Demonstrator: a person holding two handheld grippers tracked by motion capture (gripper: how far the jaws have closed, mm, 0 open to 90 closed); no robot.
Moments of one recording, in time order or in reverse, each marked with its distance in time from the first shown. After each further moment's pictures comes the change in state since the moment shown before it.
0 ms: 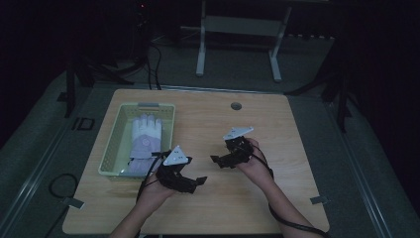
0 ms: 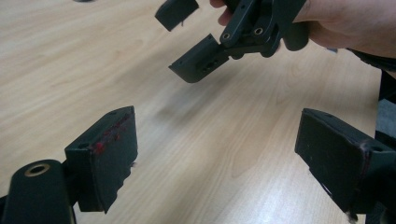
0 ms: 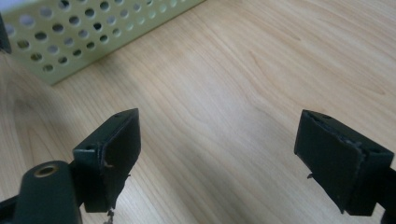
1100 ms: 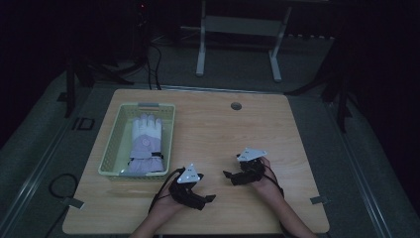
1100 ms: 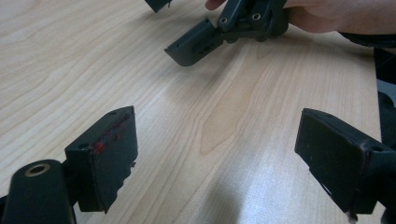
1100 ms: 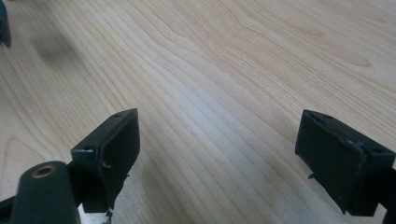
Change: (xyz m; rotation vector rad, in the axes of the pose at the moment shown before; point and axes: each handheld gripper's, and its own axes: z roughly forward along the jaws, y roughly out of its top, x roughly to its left) left arm -0.016 -0.045 0.048 0.025 -0.091 0.047; right arm -0.009 -0.085 0.006 -0.062 -0.041 -0.044
